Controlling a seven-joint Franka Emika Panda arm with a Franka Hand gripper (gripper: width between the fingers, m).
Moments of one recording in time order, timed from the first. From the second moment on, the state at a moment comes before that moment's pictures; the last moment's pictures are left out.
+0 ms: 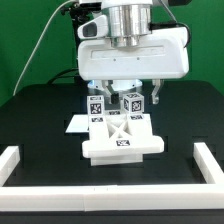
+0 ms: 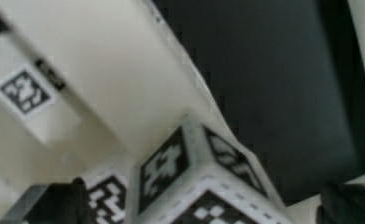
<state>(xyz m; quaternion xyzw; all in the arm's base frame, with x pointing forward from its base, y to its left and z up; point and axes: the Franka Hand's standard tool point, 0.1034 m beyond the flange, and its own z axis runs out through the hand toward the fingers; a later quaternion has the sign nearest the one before) 0.519 0.025 0.113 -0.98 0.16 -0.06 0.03</state>
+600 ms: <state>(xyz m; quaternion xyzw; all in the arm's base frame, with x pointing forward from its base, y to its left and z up) 0.518 0.026 0.112 -1.00 0.05 -0.06 0.02</state>
